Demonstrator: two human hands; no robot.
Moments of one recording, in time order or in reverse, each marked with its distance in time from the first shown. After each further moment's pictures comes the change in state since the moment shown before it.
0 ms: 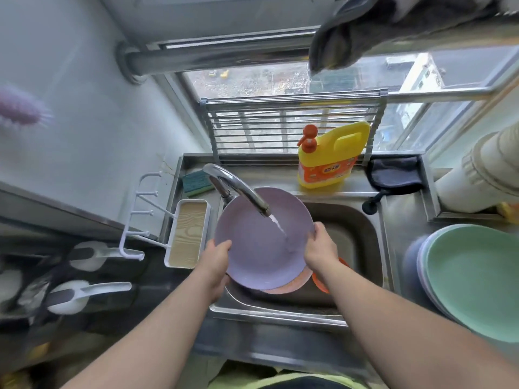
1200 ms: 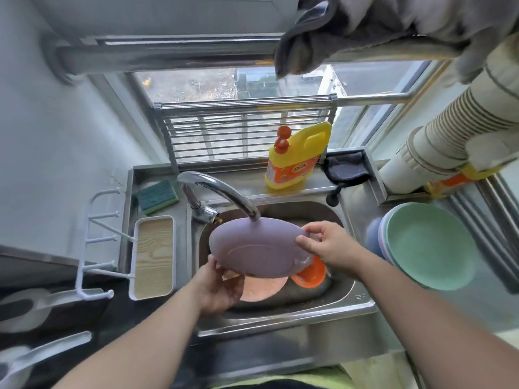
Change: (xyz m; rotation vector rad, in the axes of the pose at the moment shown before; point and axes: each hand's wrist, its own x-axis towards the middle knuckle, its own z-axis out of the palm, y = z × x) left_hand 0.079 -0.033 -0.003 -0.376 -0.436 -0.649; right_hand -0.058 -0.026 -0.064 -0.198 -0.098 -0.228
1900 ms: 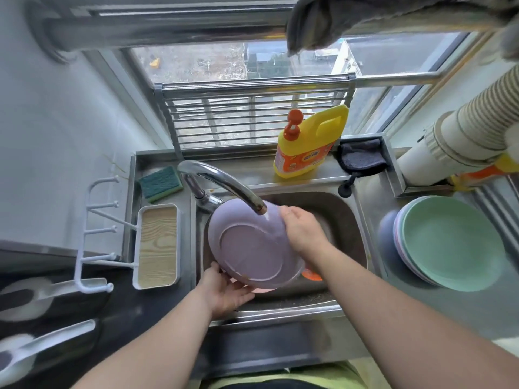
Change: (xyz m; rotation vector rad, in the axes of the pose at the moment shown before) left_hand 0.021 -0.018 -0.008 -0.056 0.134 0.008; right_hand 0.045 -0.032 0.068 0.269 0.192 0.161
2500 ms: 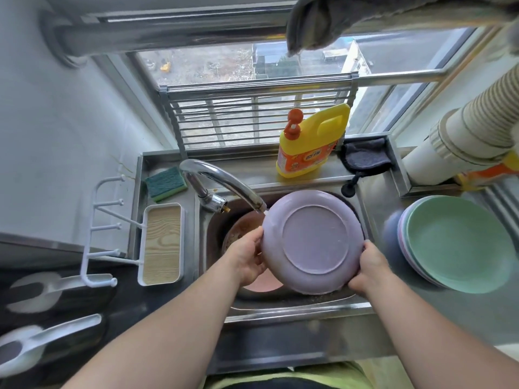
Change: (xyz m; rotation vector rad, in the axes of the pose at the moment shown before) left_hand -0.024 -0.004 0.084 0.303 -0.052 0.304; right_hand -0.009 0.090 -0.080 0.856 0.284 0.667
